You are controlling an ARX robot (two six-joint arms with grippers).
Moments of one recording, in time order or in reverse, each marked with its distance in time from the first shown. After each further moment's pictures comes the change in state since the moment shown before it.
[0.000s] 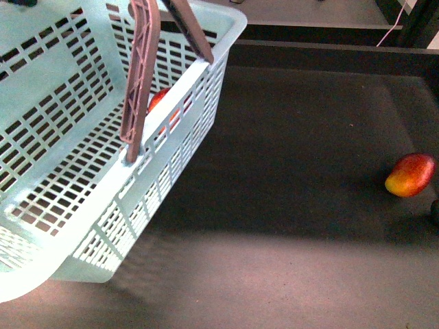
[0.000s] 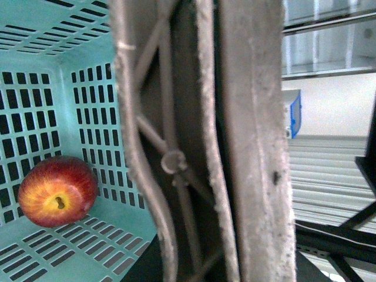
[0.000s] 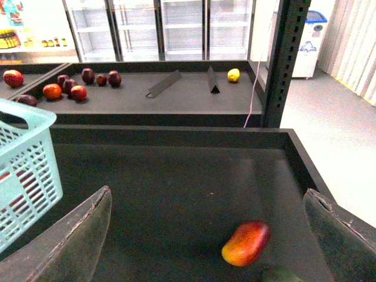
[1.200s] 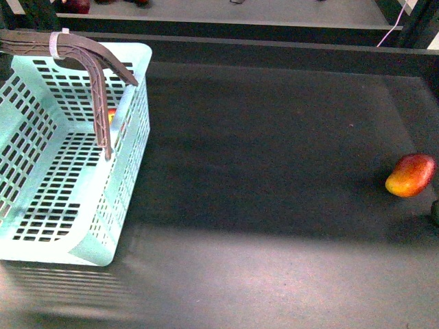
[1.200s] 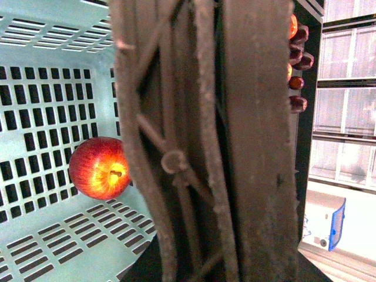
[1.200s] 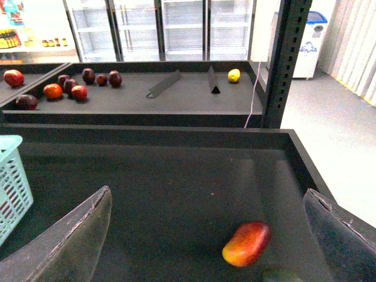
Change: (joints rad) left arm 0.227 0.328 0.107 0.030 -0.103 -0.108; right arm 0.000 0.000 0.000 0.000 0.000 0.000
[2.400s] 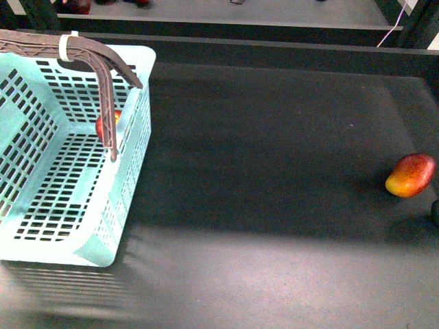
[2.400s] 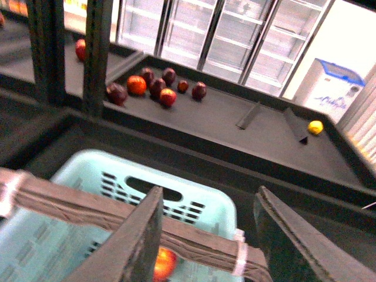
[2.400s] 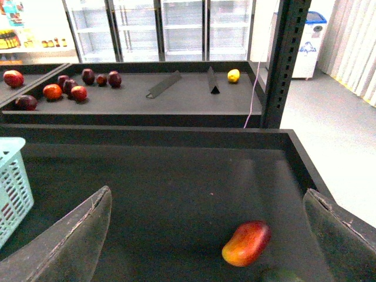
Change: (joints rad) left arm -0.057 -0.534 -0.625 0.648 0.126 1.272; right arm 0.000 -0.001 0.000 0.000 0.001 0.000
